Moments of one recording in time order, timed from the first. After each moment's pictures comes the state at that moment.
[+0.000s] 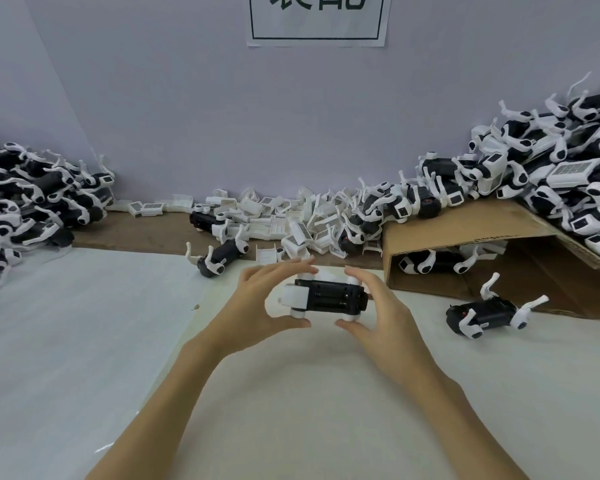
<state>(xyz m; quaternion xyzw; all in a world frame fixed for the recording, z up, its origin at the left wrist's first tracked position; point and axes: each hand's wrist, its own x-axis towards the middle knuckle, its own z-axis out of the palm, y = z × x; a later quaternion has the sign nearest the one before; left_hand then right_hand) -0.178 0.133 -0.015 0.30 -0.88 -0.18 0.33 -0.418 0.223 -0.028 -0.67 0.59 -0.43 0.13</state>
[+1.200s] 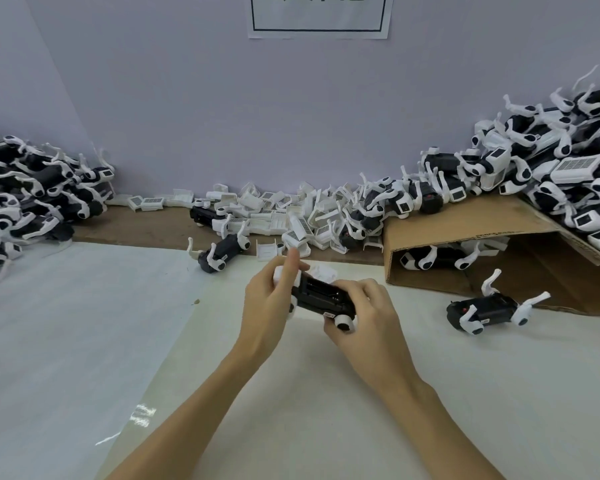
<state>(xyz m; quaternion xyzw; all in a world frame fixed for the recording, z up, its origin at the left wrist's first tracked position) -0.224 0.174 -0.004 0.41 -0.60 -0.45 0.53 -0.386 0.222 -0.039 -0.67 0.60 -0.44 -0.04</state>
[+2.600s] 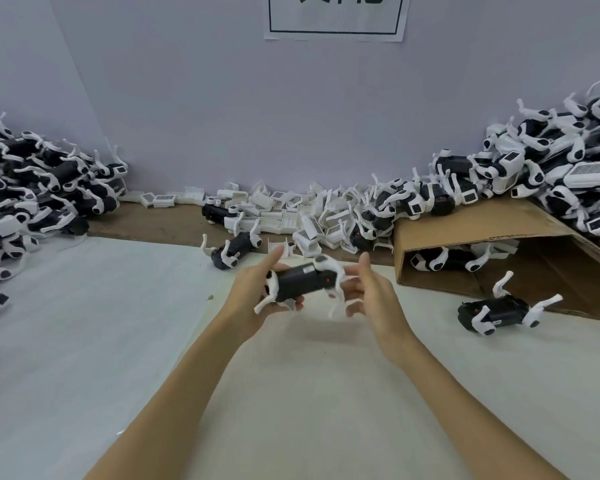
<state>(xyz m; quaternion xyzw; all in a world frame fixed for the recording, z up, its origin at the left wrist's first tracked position) -0.177 0.117 -0.014 0.38 -0.45 -0.69 0.42 -0.379 0.186 -0.016 -0.49 0.55 -0.55 0.38</state>
